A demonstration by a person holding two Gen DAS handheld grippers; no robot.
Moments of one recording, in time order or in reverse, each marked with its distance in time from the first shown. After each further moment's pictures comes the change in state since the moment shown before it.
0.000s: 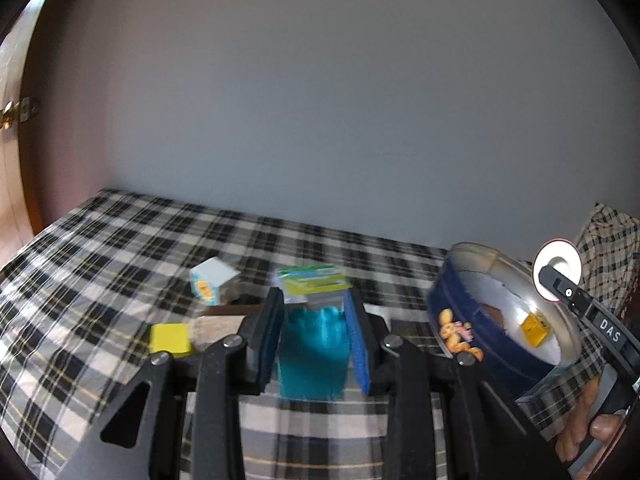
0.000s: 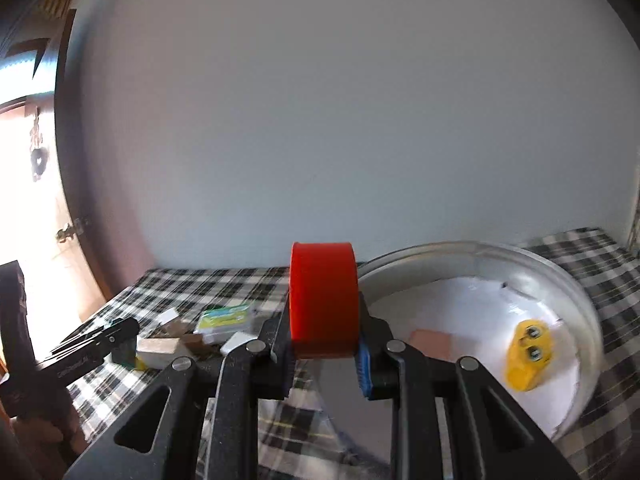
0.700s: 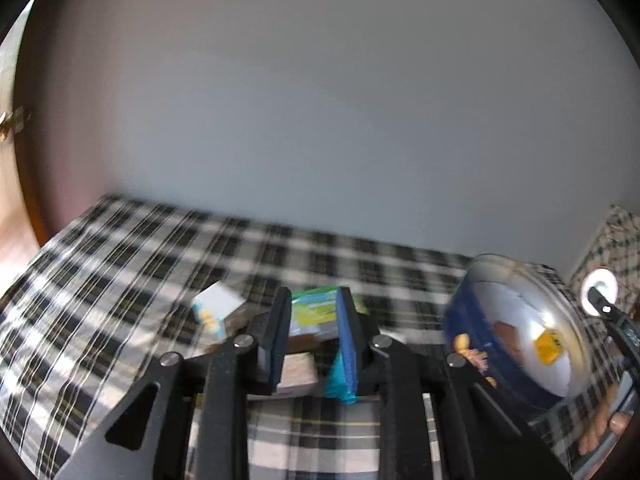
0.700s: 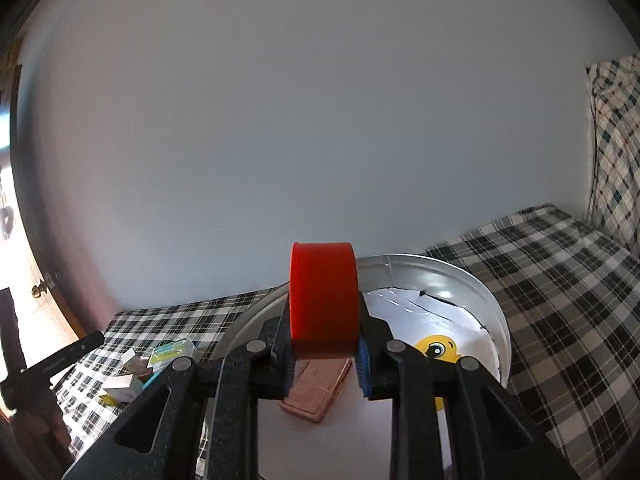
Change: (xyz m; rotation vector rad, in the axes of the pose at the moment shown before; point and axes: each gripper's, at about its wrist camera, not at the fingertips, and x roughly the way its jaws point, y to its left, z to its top) left arm 0.025 0.007 0.030 -0.011 0.071 0.066; right arm -0.017 -0.084 0.016 0.150 -0.034 -0.101
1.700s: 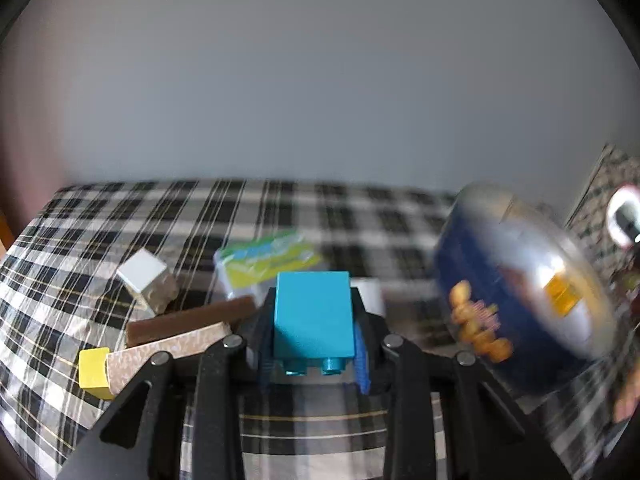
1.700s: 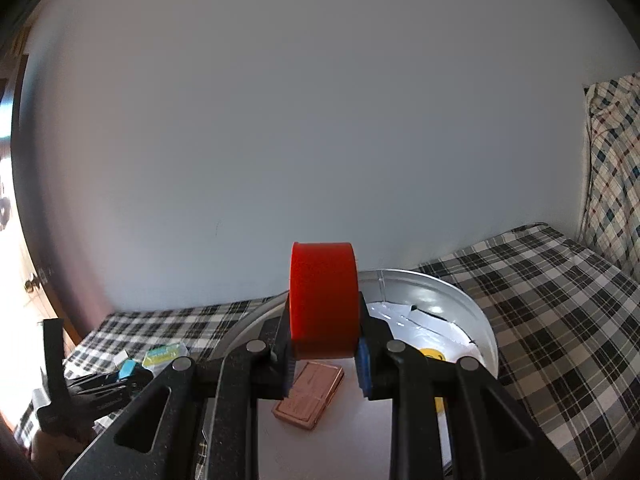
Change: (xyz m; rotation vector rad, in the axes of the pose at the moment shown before) left arm 0.031 -0.046 -0.031 0.120 0.093 -0.066; right arm -0.008 0.001 0.006 -0.020 -0.042 -0.030
